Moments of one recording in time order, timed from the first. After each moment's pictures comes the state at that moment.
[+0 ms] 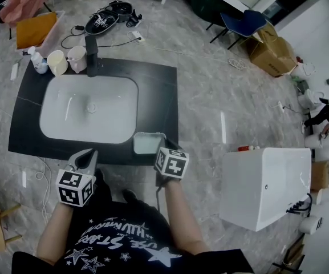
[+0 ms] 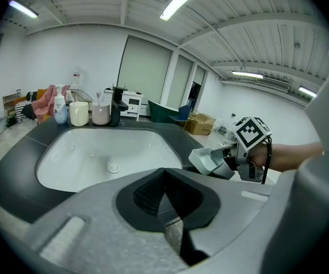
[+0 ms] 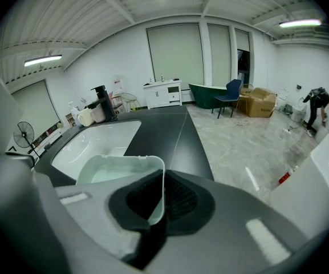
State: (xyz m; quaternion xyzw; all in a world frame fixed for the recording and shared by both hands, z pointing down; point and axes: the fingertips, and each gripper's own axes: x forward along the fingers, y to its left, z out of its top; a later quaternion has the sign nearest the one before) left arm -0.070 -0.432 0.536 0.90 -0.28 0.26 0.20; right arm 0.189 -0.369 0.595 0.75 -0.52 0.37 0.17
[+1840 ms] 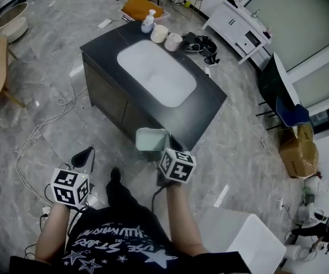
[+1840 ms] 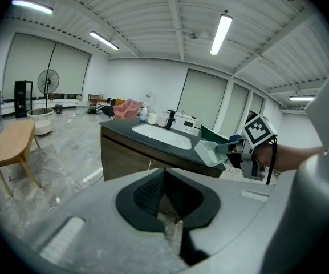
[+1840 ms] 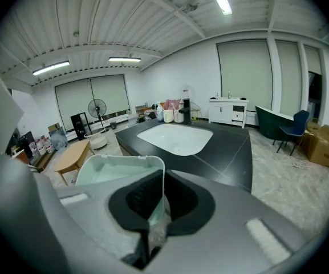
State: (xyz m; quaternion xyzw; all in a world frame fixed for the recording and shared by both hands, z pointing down) left arm -0.213 -0.121 0.499 0.76 -0.59 0.13 0.25; right arm 0.039 -0.250 0.513 0.56 -0.77 0.24 0.22
